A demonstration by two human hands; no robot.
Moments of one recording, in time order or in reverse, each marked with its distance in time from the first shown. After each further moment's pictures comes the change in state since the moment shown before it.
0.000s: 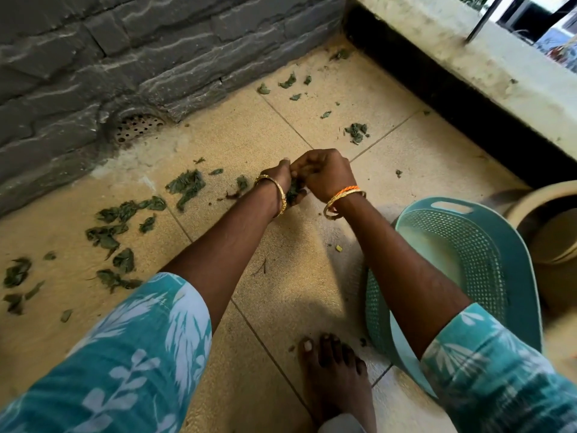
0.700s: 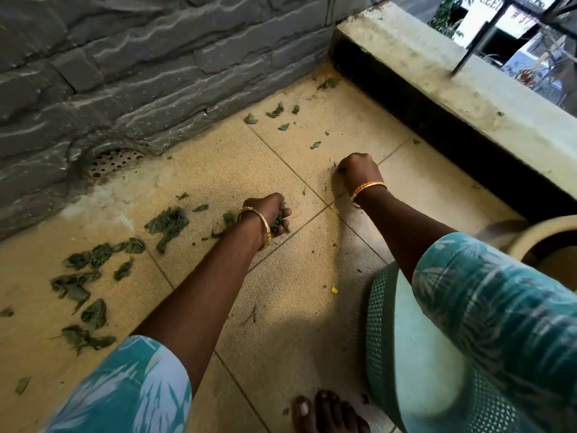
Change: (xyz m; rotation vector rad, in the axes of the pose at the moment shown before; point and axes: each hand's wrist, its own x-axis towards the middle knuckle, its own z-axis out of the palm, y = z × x) left_hand 0.043 0.003 -0.002 0.016 -0.034 -0.055; right_hand 0.107 0.075 -0.053 -0.790 0.108 -0.017
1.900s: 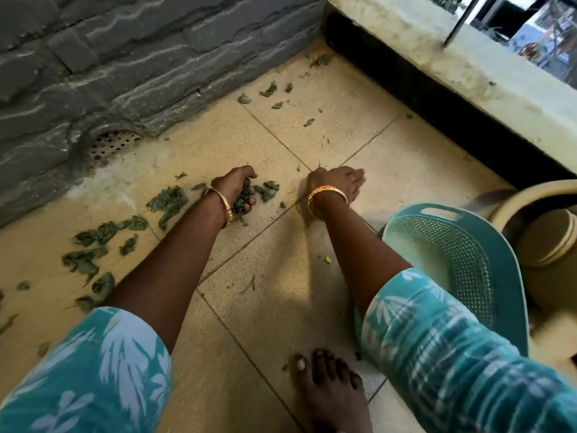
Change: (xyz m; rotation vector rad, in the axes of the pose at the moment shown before) left_hand 0.004 0.000 -0.041 0.008 -0.015 0.005; right_hand -0.070 -0.063 0.009 0.531 -0.026 0.760
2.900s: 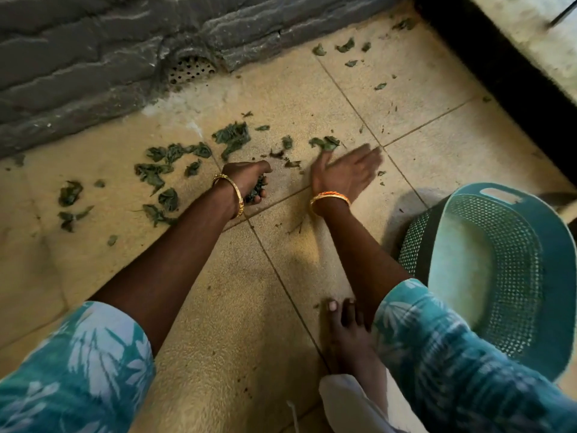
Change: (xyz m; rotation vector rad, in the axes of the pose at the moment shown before) left_hand -0.058 -0.069 -0.078 -0.021 0.179 0.040; right_hand -0.095 0.022 0.065 -0.055 0.118 -0.342
